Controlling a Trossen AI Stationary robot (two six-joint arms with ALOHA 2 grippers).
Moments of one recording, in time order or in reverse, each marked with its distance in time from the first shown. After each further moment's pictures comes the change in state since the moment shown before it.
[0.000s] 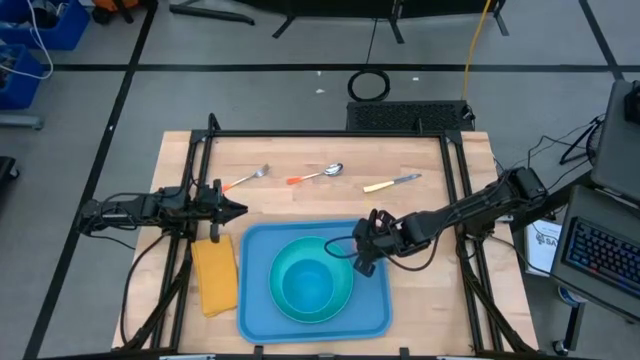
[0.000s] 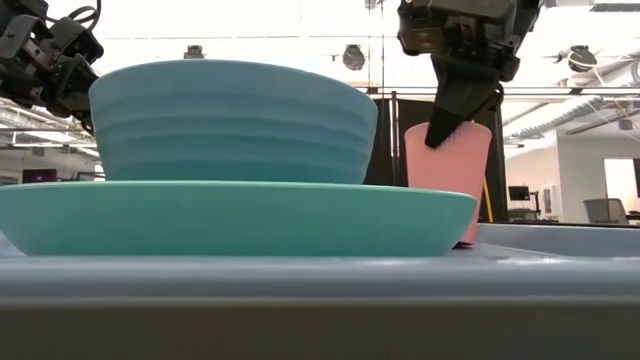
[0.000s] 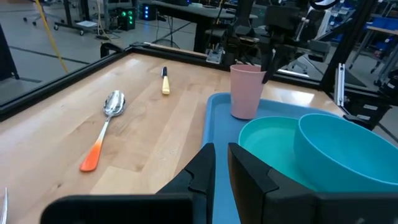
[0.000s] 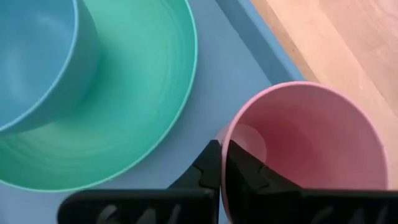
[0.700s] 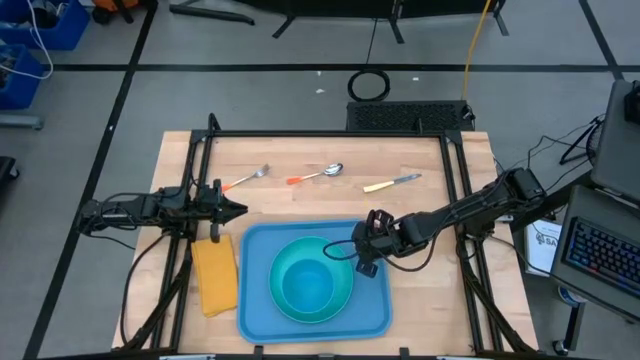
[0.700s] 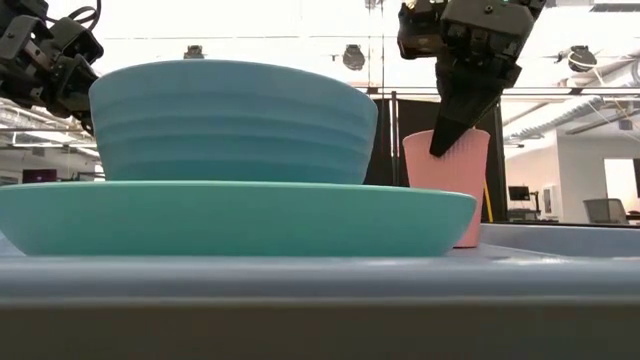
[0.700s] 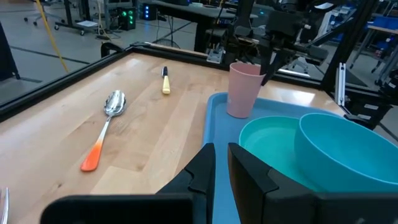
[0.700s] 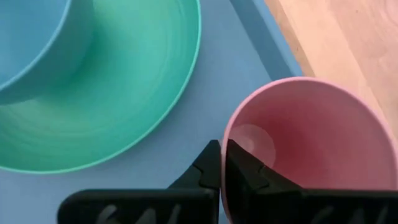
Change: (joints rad) left arm 0.000 0.000 0.000 -0.001 -0.001 0.001; right arm 0.002 0.021 0.001 -0.013 -0.023 -0.099
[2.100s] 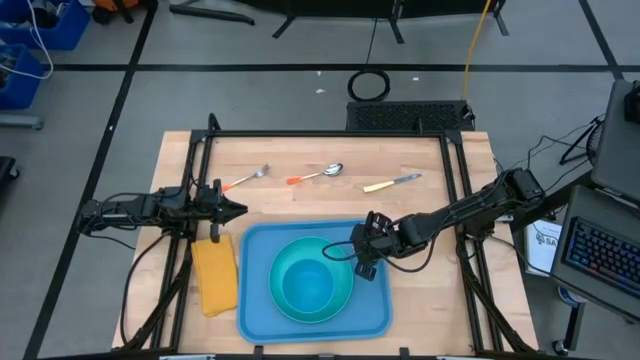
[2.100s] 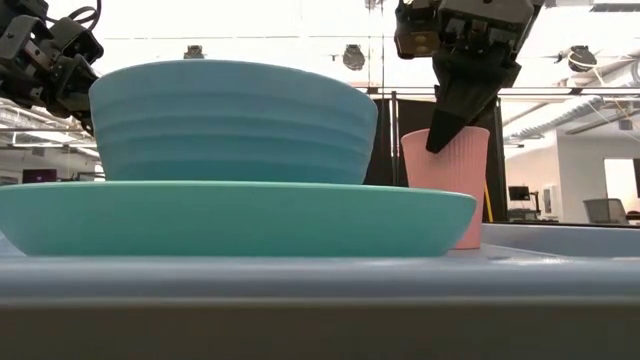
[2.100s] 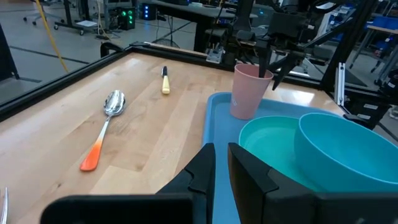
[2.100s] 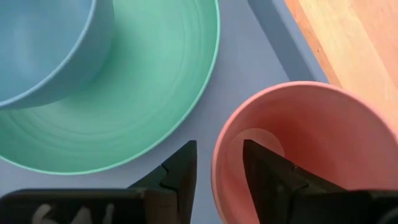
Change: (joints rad) left arm 0.000 0.000 0.000 -0.001 0.001 0.000; right arm 0.000 0.001 -0.002 0.050 -0.020 0.001
